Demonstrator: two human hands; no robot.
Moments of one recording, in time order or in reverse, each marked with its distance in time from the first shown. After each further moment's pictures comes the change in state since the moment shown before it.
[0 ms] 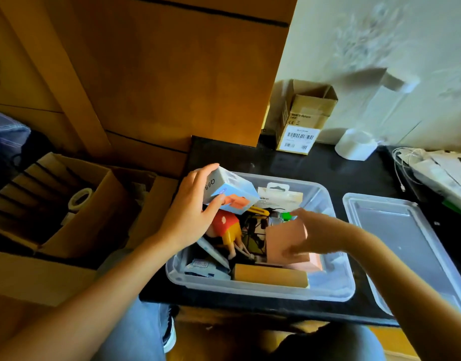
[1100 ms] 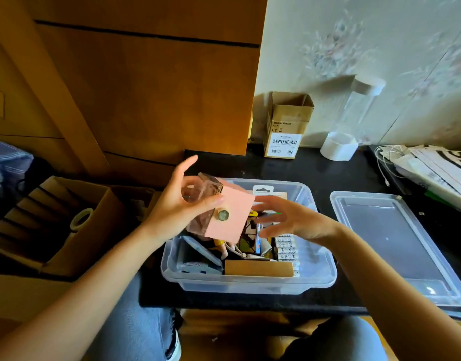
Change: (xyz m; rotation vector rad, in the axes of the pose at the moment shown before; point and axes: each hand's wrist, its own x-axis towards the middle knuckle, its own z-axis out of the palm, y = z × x) left_hand 0.001 0.033 -0.029 -0.579 -0.161 -0.275; right_hand -0.014 -0.010 -0.002 0.780 -0.047 -0.352
